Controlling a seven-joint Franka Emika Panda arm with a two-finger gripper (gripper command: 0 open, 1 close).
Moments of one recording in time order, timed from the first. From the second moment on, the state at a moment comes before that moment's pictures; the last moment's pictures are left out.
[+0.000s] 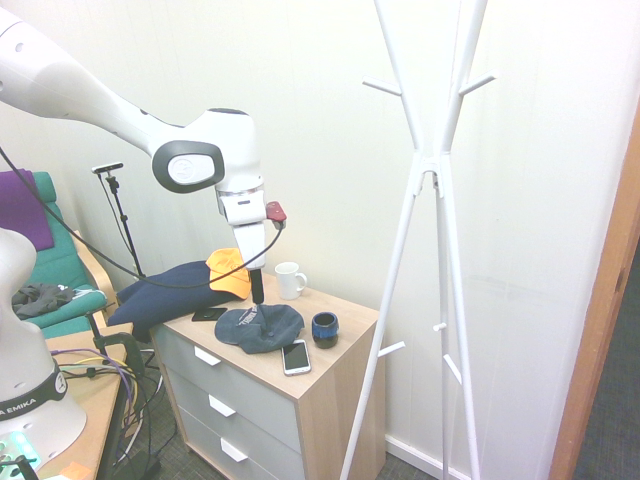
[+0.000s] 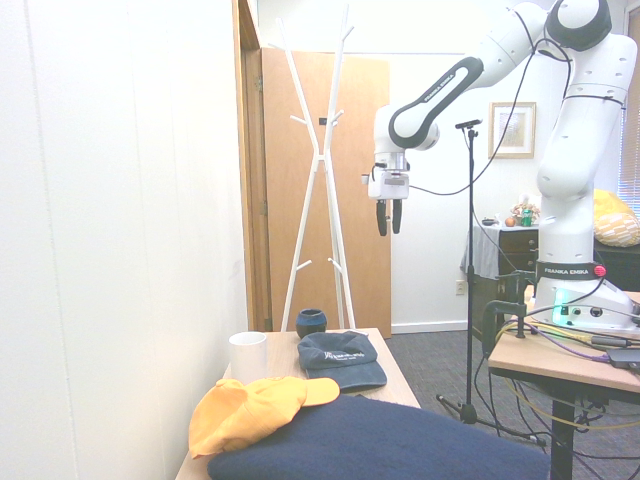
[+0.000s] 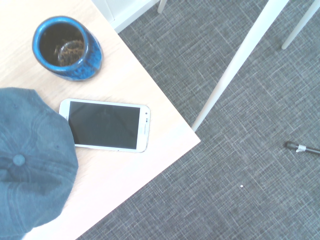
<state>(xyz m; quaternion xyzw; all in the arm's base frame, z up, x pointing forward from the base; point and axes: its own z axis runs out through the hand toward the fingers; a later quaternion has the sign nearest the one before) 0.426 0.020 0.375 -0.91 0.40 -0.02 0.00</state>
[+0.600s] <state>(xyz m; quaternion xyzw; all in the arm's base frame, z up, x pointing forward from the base) 0.428 0.176 0.316 -0.95 0.32 -0.04 -0.04</state>
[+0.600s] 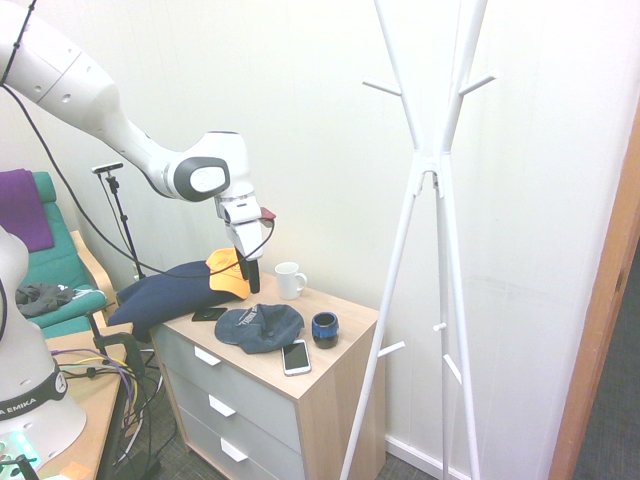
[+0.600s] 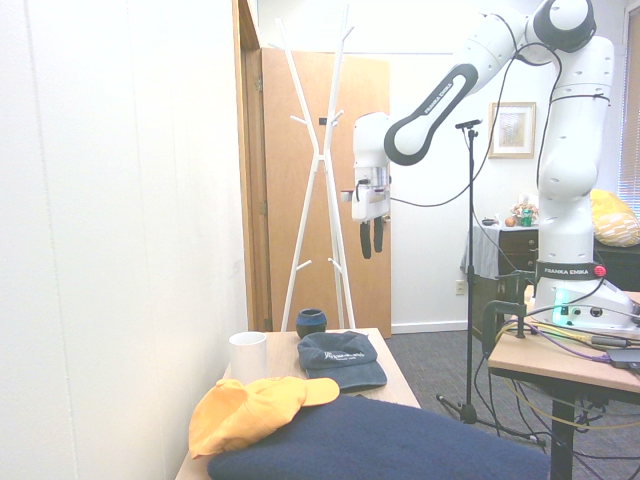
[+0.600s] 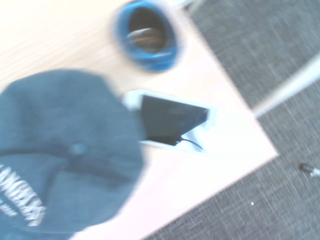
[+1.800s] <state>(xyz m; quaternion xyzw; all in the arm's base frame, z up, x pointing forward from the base) 0.454 0.283 0.130 -0.95 0.28 0.03 -0.13</state>
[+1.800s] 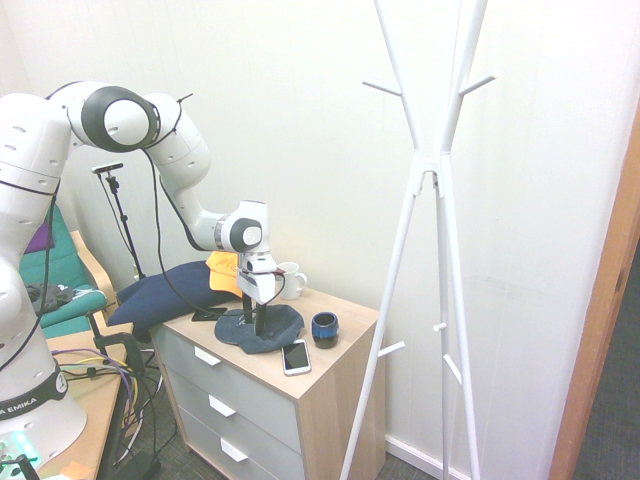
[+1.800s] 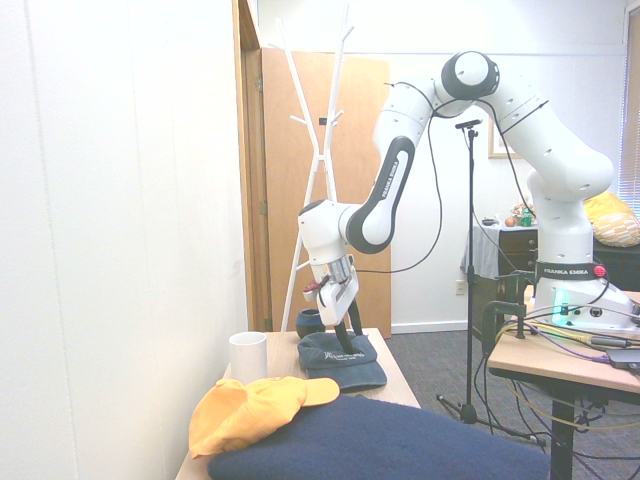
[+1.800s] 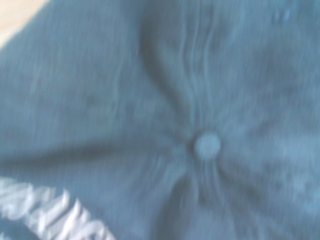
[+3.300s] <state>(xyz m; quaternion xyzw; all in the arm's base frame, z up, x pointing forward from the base) 0.459 0.268 0.094 -0.95 0.26 0.06 -0.14</state>
